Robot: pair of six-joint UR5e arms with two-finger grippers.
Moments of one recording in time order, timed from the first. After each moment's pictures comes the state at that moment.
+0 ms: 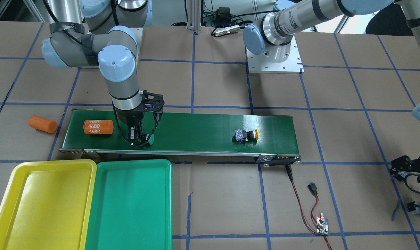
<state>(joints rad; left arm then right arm) -0.85 -2.25 -1.45 -1.00 1.58 1.06 1.72 -1.37 2.05 -2.40 -1.60 -1.51</state>
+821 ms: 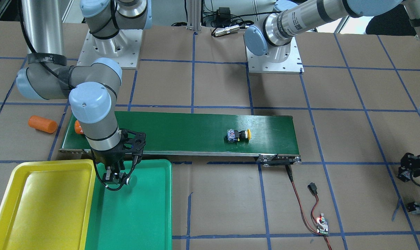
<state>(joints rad) -0.81 -2.25 -1.44 -1.02 1.59 1.12 1.62 -1.16 1.79 -2.39 -1.61 -1.51</state>
